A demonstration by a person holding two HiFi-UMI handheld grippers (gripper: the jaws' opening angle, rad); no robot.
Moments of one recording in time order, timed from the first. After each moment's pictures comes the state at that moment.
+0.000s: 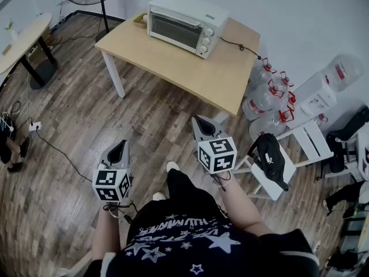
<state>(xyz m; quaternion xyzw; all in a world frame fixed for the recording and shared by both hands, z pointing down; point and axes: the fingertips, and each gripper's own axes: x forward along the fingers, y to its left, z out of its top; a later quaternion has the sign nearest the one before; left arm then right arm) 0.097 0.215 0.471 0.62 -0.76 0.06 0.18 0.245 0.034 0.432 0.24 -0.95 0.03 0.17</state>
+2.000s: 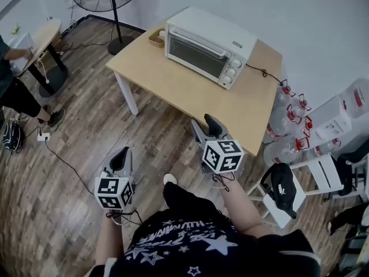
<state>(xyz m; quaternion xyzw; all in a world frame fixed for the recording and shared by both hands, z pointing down) -0.041 0.124 0.459 0.59 -0.78 0.06 0.18 0.089 -0.090 0.427 0.23 -0.96 0.12 0.10</state>
